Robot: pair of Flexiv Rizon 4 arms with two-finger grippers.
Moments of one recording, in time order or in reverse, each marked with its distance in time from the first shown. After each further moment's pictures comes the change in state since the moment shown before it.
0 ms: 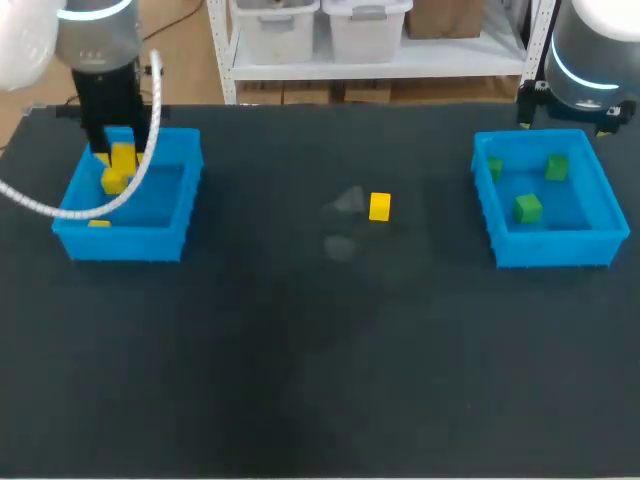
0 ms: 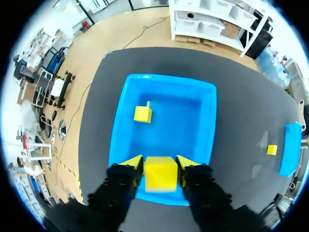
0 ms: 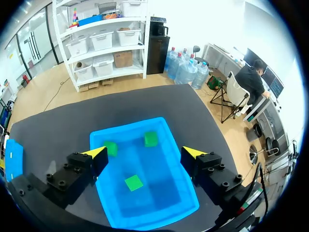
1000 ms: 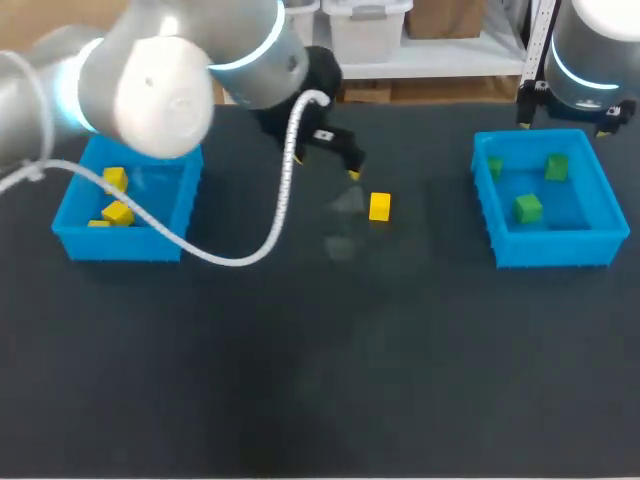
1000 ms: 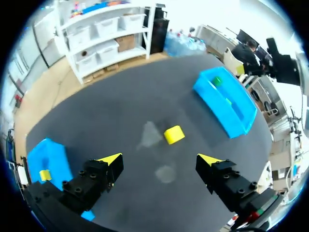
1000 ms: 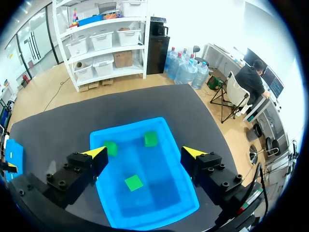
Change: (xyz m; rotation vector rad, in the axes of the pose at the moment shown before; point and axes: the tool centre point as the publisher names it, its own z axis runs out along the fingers) left arm 0.049 -0.285 -0.040 0.444 -0.200 0.617; right arm 0.000 0.000 0.000 0.000 0.000 0.000
